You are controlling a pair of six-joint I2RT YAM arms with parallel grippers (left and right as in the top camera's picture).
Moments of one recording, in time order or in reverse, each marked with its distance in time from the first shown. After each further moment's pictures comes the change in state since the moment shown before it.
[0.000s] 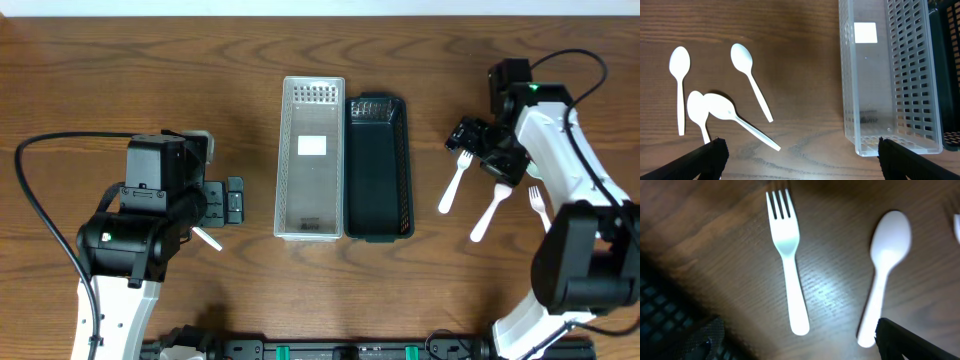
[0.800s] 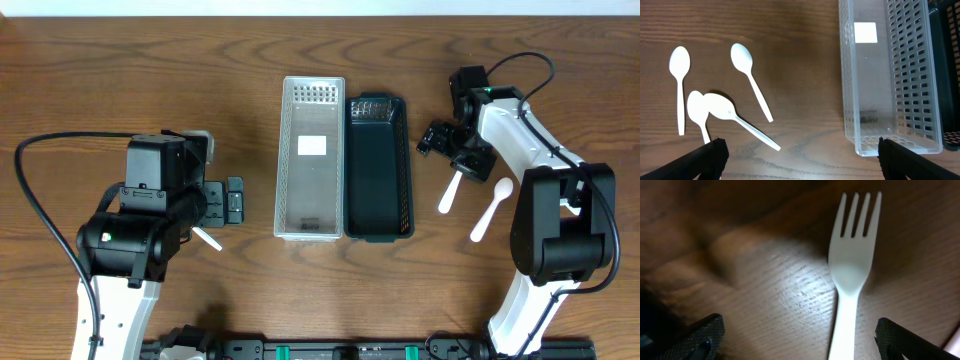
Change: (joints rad) left arm 0.000 0.000 0.000 -0.001 0.000 0.000; right arm 0.092 0.161 0.000 0.156 0.001 0.015
